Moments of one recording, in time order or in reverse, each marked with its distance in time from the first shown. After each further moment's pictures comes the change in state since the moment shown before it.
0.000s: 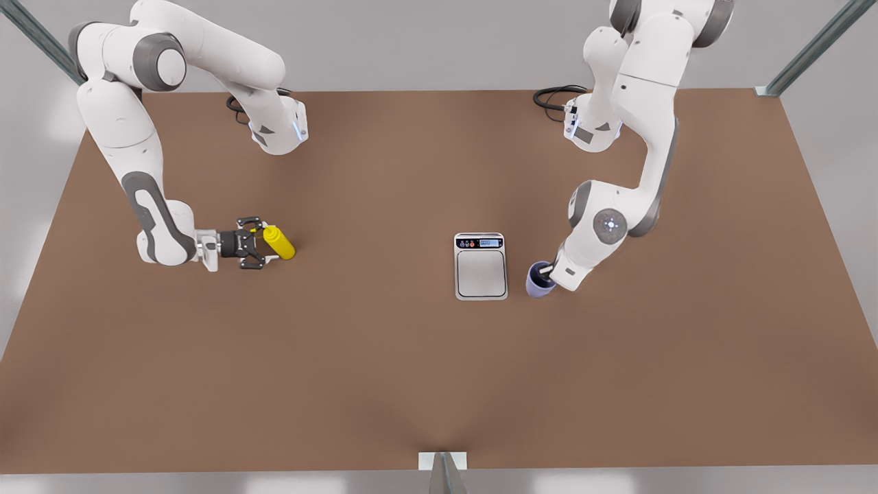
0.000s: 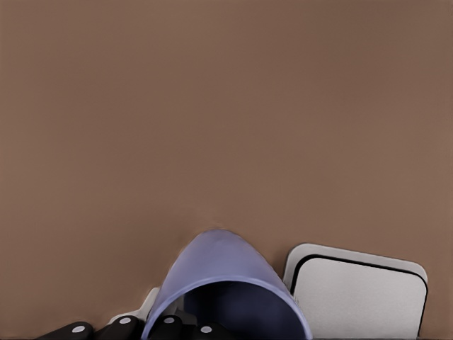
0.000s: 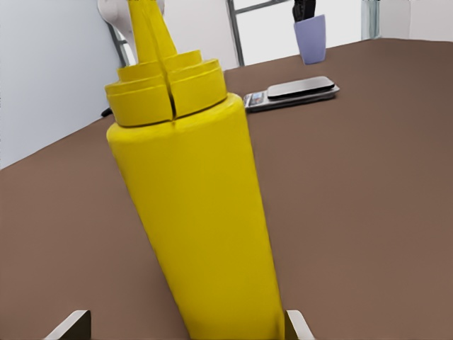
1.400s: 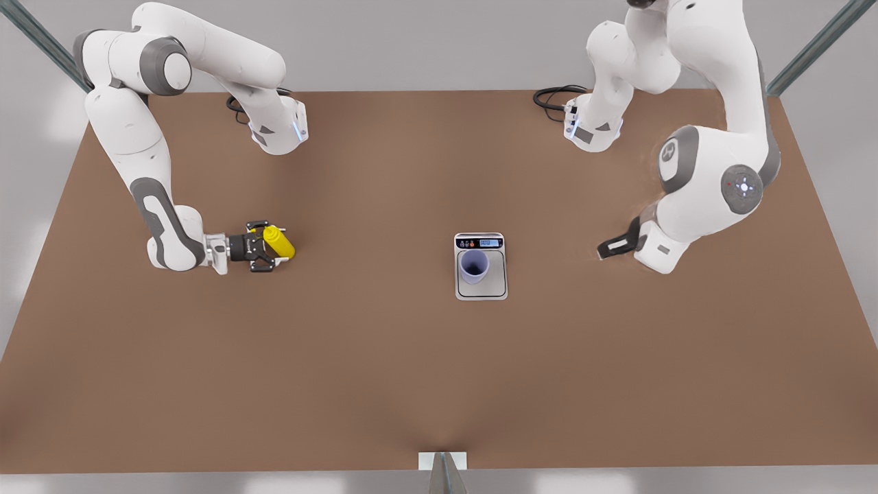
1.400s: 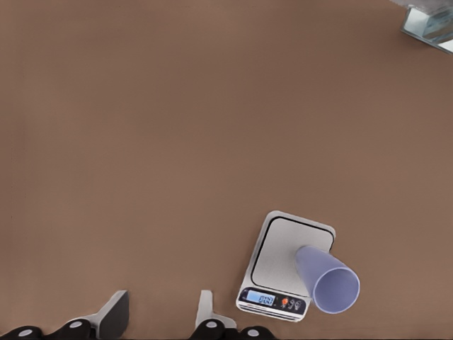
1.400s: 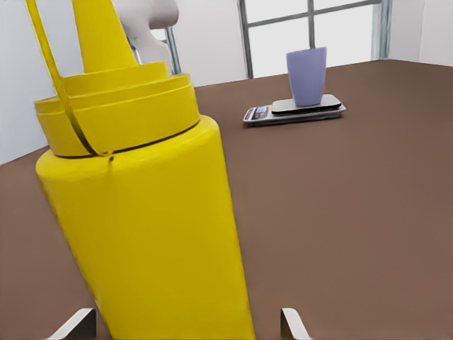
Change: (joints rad) left arm -0.239 -0.175 0.591 0.404 -0.077 -0.701 0.141; right arm 0.043 0.028 0.008 0.022 0.051 -0.012 -0.058
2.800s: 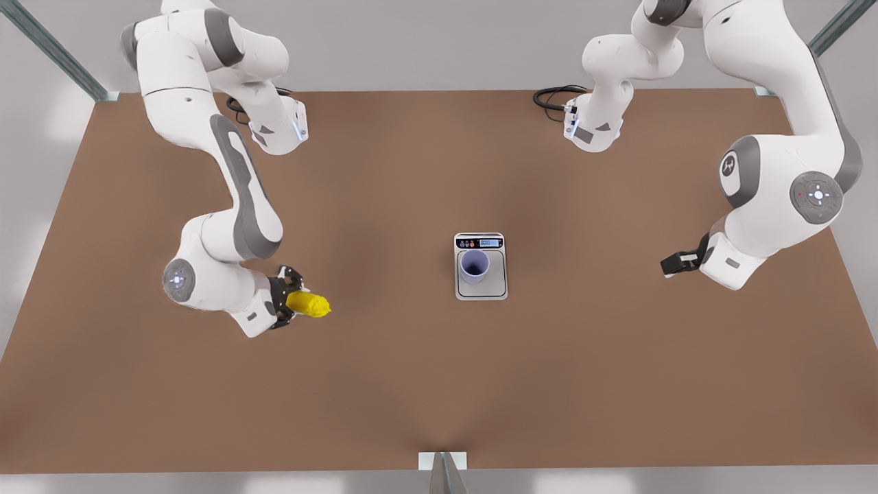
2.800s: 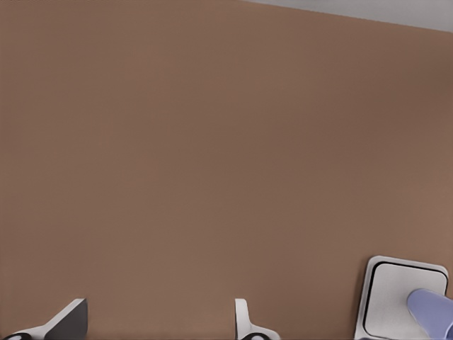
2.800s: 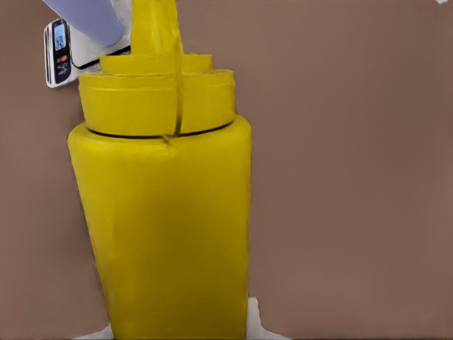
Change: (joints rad) left arm 0.680 0.067 -0.678 0.155 0.281 -0.021 0.121; right arm 0.539 -0.118 -0.008 0.643 -0.668 0.162 1.552
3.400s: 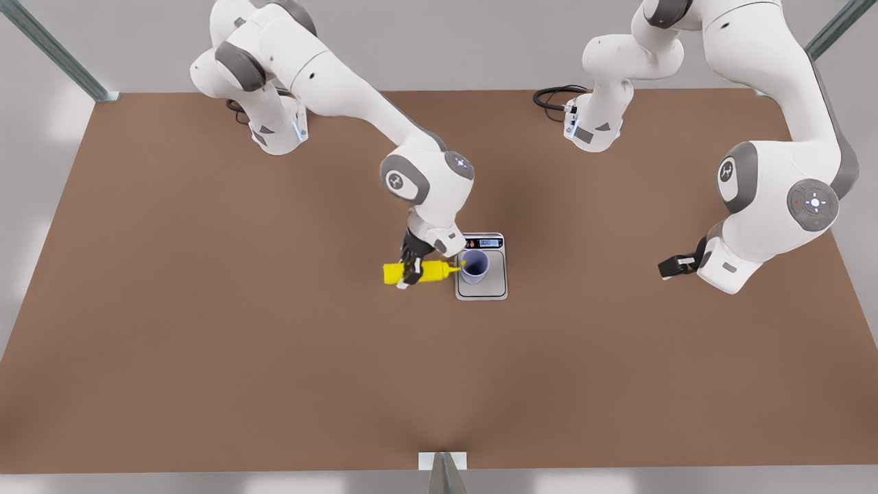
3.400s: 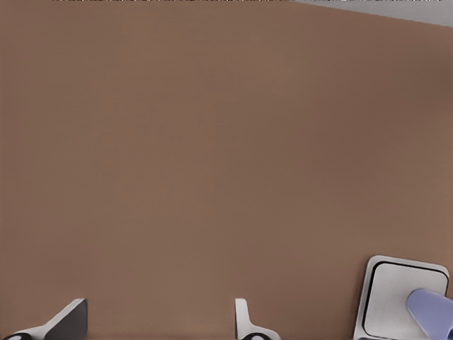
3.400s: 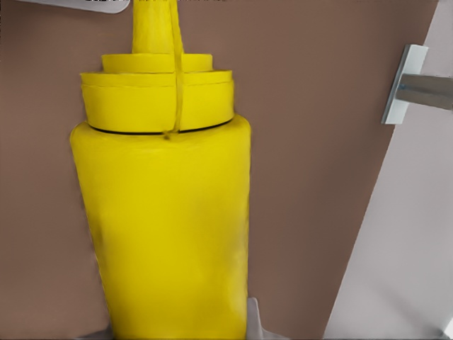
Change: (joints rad) left arm 0.000 0.017 0.000 0.000 -0.009 0.003 -0.003; right arm 0.600 0.162 0.002 0.204 -0.937 -0.094 0.572
